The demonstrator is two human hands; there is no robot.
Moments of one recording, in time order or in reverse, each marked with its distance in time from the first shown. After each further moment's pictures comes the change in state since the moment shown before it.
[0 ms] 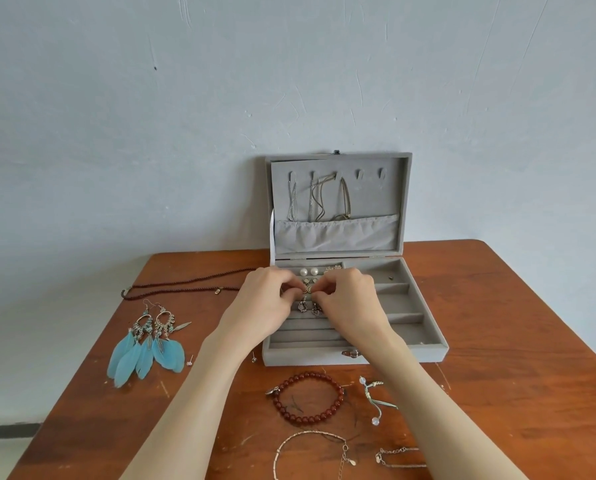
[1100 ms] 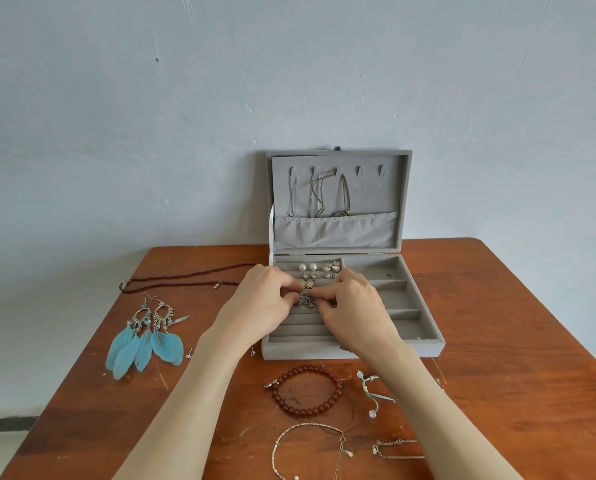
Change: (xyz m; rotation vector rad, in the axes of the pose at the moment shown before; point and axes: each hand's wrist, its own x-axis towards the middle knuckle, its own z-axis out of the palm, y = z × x) left_hand -0.003 -0.003 0.001 0.074 -0.034 0.011; right_hand -0.016 0.010 -0.003 -0.259 -0.040 -0.208
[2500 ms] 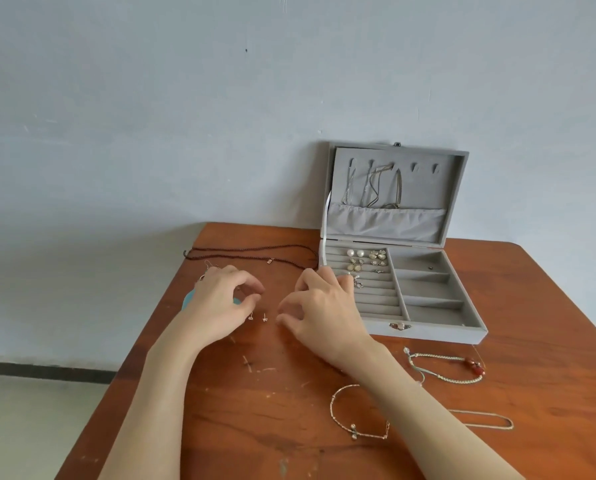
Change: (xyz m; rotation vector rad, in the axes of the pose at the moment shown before) left_hand -0.085 -0.077 -0.058 -0.020 0.044 -0.217; right_hand -0.024 -0.084 0.044 -0.146 -0.031 -0.329
